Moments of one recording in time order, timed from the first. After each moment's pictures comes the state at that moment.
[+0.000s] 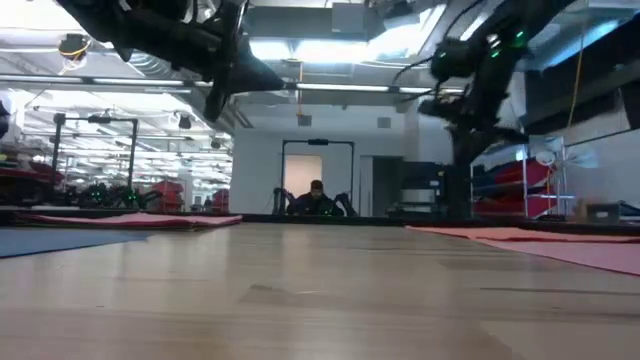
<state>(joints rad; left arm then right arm) 0.23 1.14 0.58 0.32 -0.07 -0.65 -0.64 1.43 0.97 -0.70 -0.01 0.76</state>
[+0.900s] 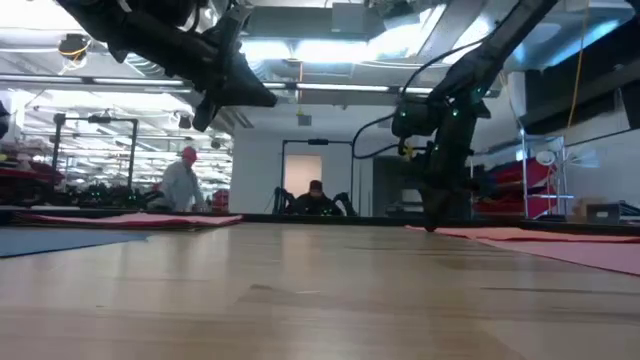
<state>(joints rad) 0.23 1.14 0.58 0.21 -0.09 -0.68 -0.57 1.77 0.97 -0.51 -0.04 0.66</state>
